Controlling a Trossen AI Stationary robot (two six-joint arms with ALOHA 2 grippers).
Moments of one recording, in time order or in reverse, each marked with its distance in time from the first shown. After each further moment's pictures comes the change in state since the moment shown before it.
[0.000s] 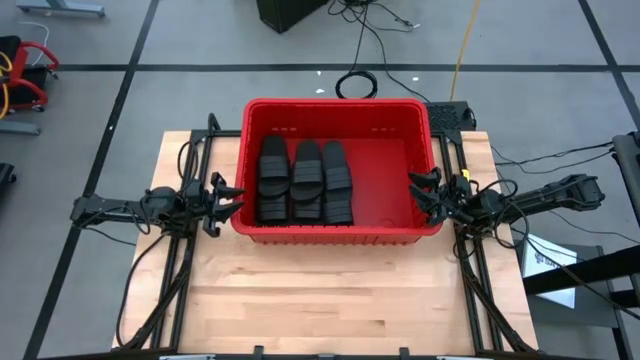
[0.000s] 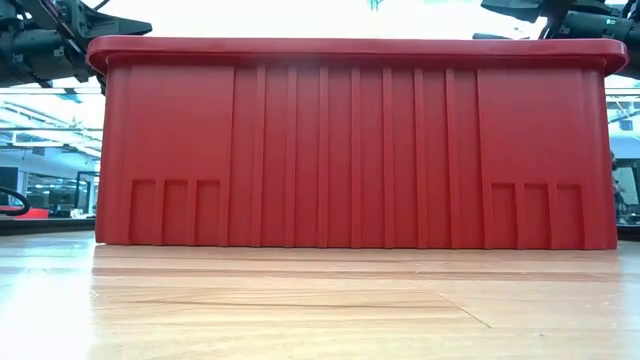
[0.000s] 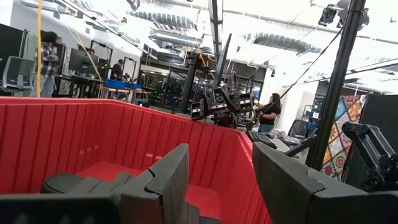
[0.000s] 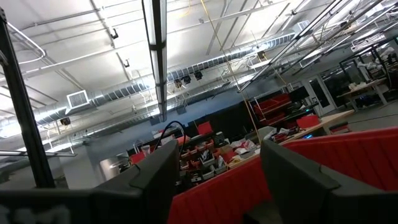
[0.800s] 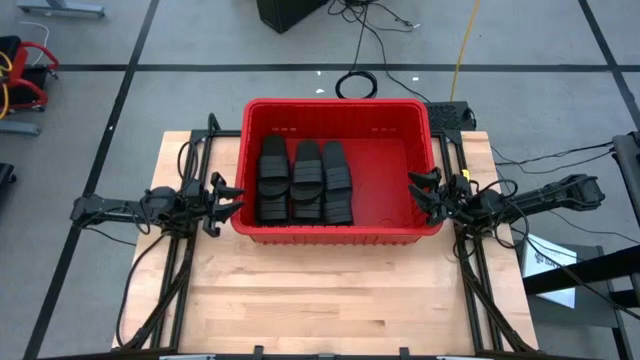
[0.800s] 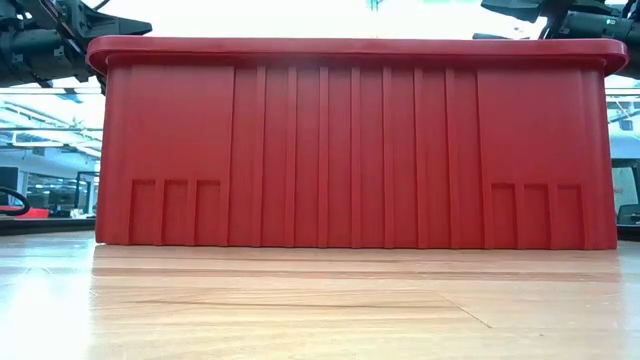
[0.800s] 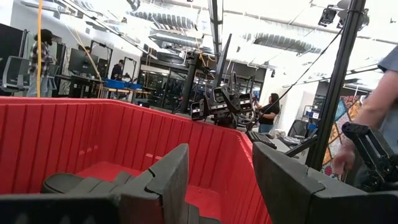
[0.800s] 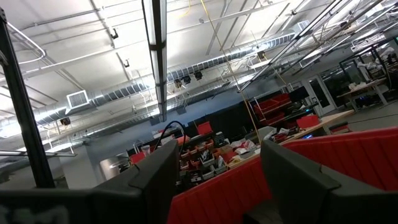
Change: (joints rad) left arm 0.000 0.000 0.001 0.000 0.000 -0.001; right arm 0.000 0.000 0.000 0.000 0.000 0.000
